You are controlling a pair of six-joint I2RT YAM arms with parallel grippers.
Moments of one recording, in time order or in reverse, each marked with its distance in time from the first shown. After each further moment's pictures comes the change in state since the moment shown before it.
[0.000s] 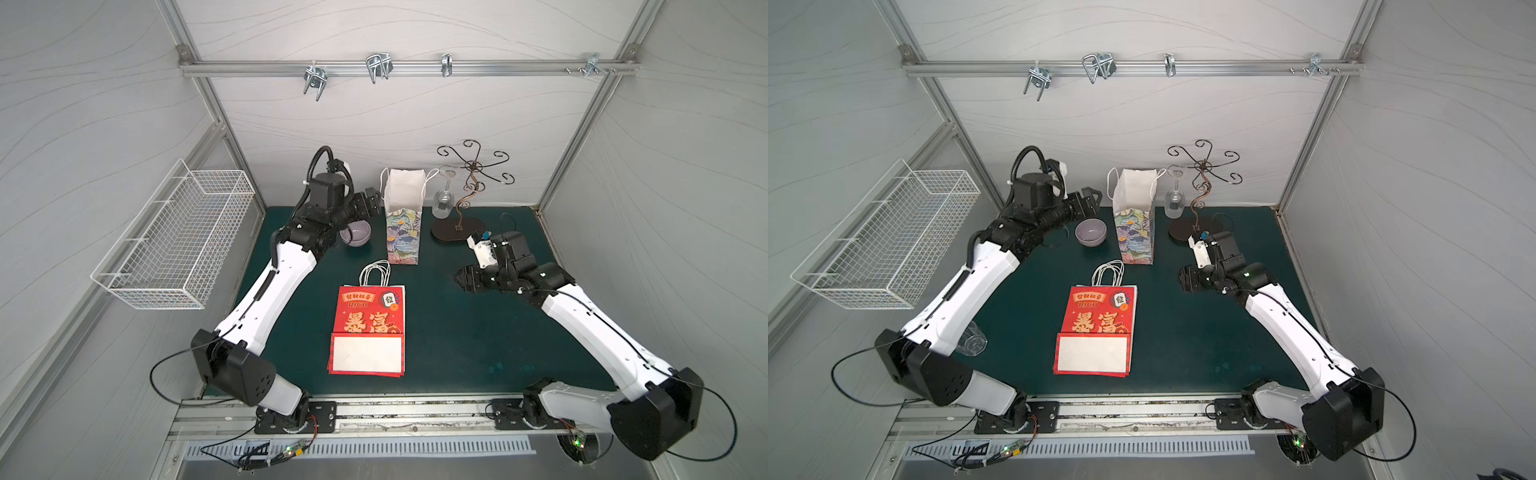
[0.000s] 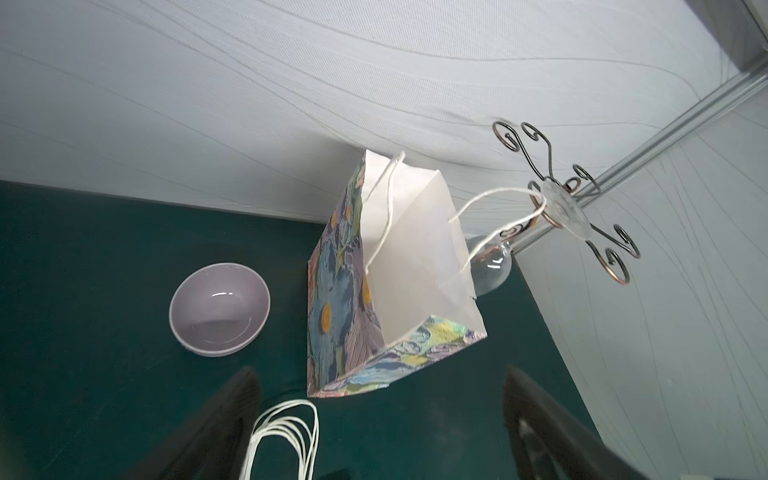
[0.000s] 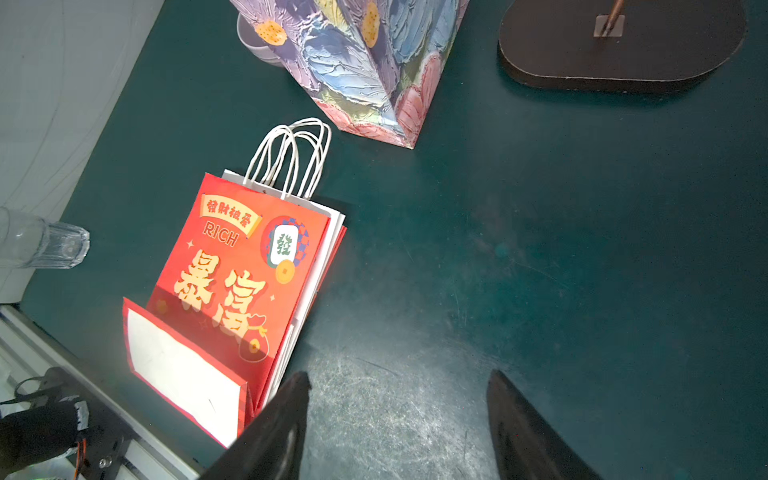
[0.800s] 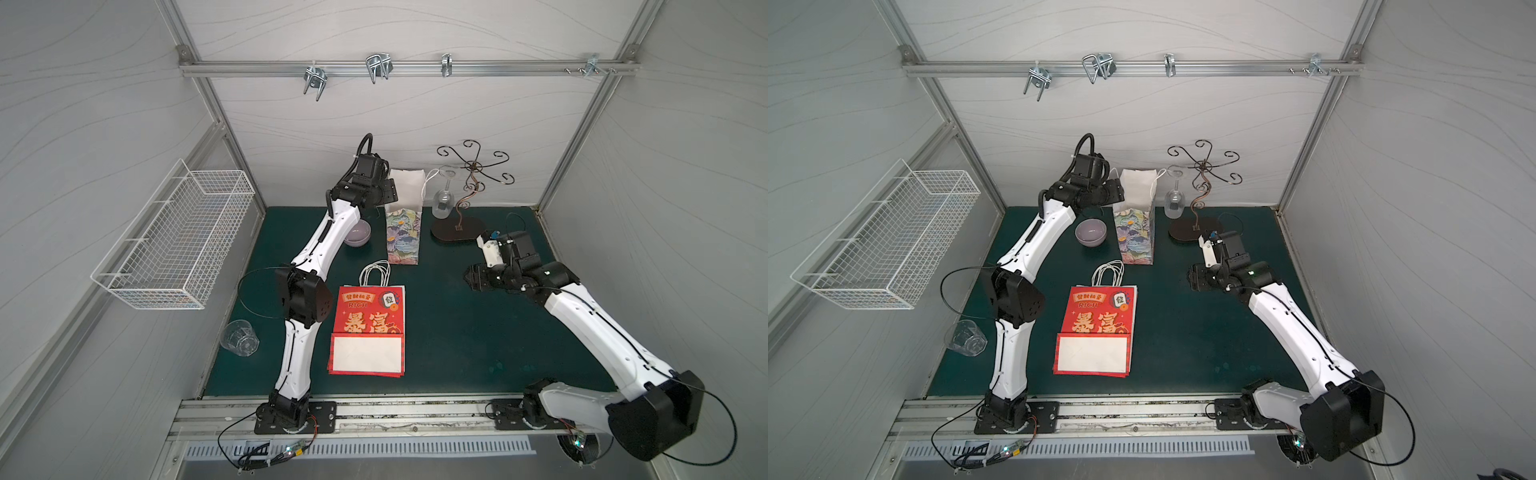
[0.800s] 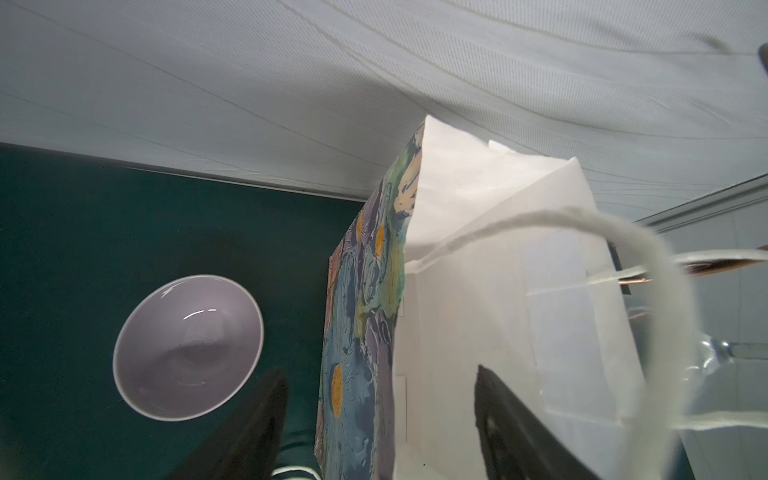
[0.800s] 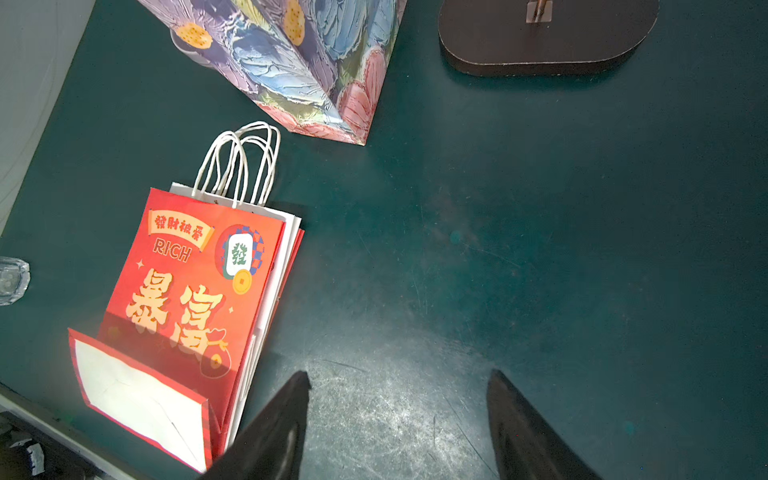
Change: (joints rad) left arm -0.024 0.644 0.702 -0.313 -0.084 -0.008; right arm -0.059 0.009 0.017 -0.037 0.047 0.007
